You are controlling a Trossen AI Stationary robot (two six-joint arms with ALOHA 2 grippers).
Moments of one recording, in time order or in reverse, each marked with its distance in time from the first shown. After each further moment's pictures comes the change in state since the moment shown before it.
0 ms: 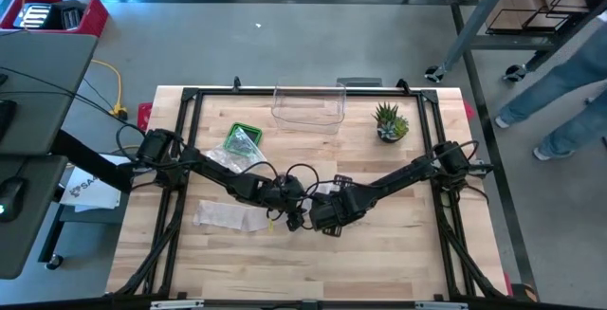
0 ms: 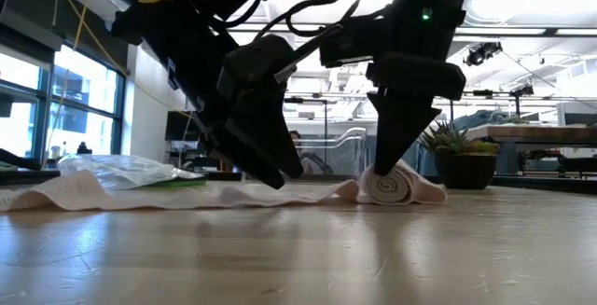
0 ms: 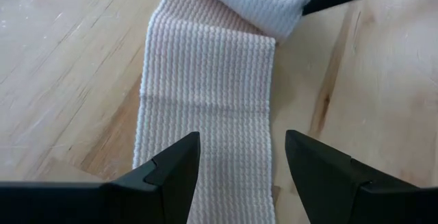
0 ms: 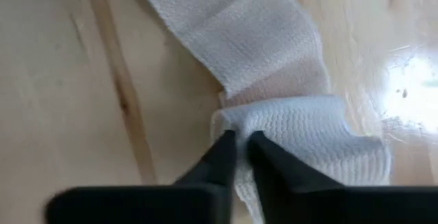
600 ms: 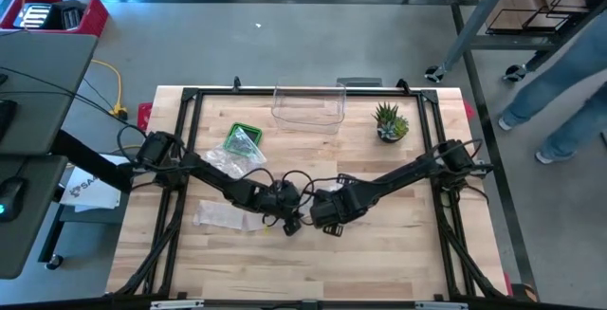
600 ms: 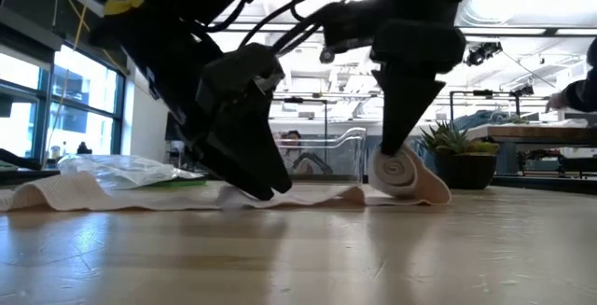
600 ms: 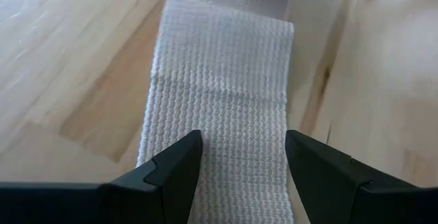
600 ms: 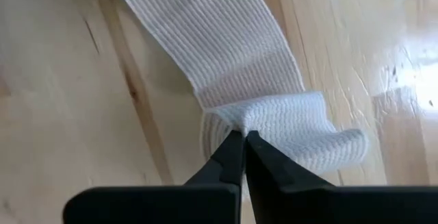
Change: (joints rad) left arm -0.045 0.017 -0.048 0.036 -0.038 -0.058; right arm -0.002 -0.035 0.039 -0.092 -0.041 0.064
